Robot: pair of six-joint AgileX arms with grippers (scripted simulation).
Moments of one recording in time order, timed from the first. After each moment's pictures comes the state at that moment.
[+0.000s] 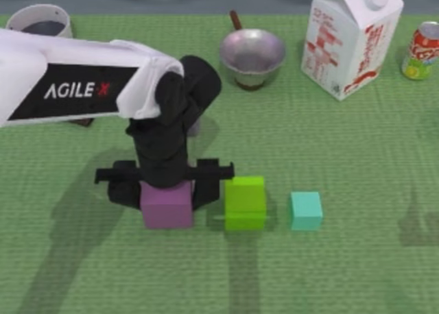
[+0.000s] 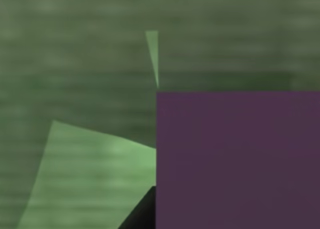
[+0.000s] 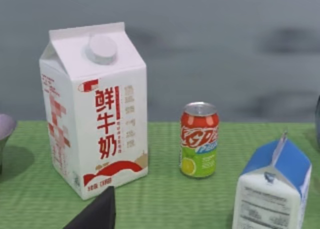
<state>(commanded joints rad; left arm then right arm) -0.59 2.04 1.33 -0.86 0.00 -0.58 0.01 0.00 0.00 0.00 0.00 0.00</state>
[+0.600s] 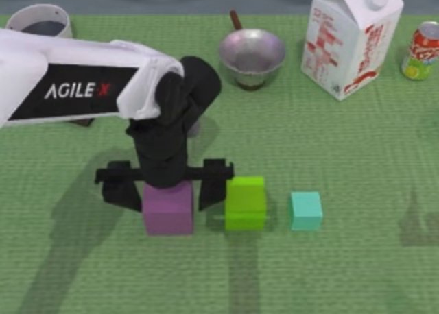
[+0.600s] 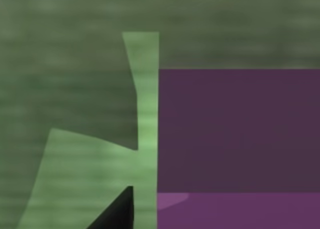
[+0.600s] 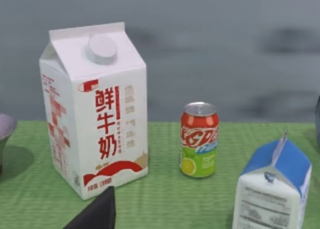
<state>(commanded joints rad) -0.59 2.04 1.33 -0.86 0.00 -0.58 0.01 0.00 0.00 0.00 0.00 0.00</state>
